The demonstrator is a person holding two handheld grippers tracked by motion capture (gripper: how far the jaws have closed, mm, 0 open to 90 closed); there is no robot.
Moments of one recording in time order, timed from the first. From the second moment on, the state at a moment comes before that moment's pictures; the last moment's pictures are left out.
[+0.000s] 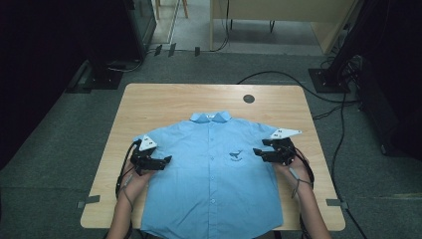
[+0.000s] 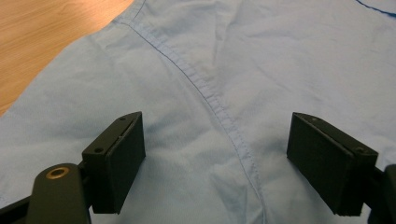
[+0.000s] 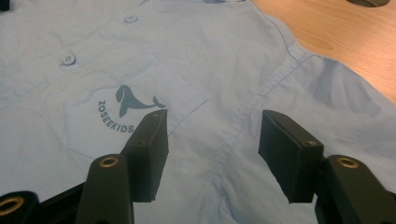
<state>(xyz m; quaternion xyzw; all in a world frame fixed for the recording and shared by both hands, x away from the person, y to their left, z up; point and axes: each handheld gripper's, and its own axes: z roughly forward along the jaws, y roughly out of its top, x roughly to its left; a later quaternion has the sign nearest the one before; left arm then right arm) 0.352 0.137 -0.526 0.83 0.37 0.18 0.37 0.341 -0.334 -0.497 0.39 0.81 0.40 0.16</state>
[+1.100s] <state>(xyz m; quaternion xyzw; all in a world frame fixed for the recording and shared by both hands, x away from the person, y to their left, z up) 0.352 0.137 -0.526 0.83 0.37 0.18 0.37 0.361 -0.353 -0.483 0.38 0.82 0.39 0.17</state>
